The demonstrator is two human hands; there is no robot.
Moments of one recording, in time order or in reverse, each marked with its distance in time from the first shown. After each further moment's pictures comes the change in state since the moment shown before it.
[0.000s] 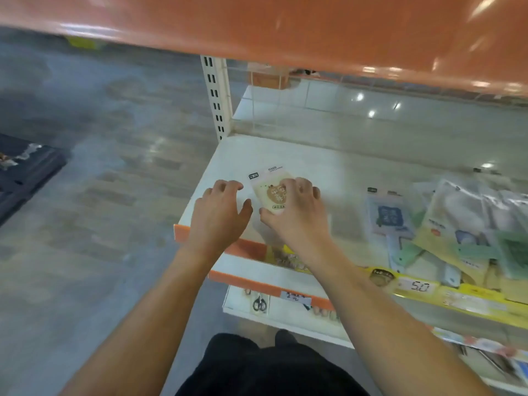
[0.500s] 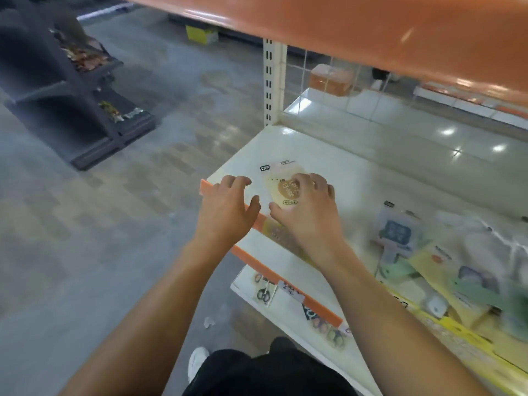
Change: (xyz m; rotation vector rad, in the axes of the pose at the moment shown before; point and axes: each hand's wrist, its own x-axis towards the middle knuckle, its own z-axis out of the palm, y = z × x) left_hand -0.088 0.052 -0.016 0.062 0.203 -0.278; right_hand -0.034 0.019 -0.039 0.115 -0.083 -0.296
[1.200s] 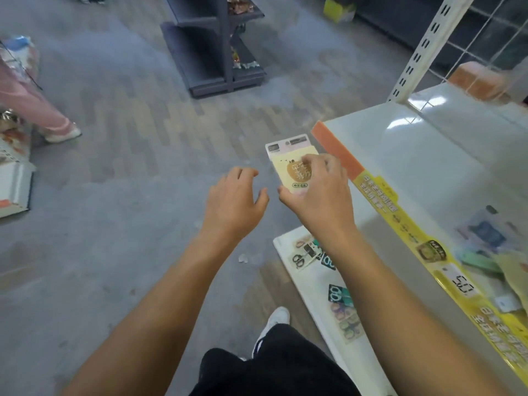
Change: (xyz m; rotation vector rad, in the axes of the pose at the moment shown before) left_hand -0.227 -0.059 -0.057 0.018 0.152 -0.467; right_hand -0.158 -0.087 0.029 0.088 -0.156 -0.476
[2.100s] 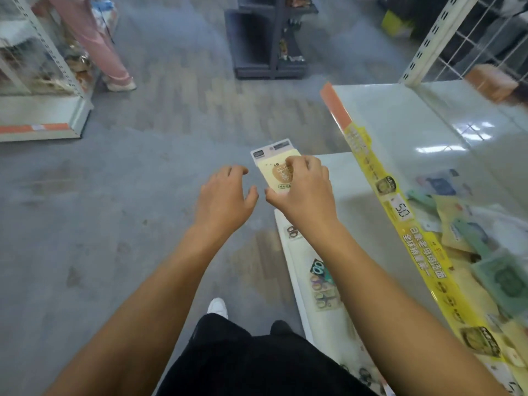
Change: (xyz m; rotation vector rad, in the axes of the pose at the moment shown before) left_hand -0.233 0.092 0.024 0.041 0.101 -0.272; right_hand -0.186 0.063 -0.077 0.006 -0.222 -0.221
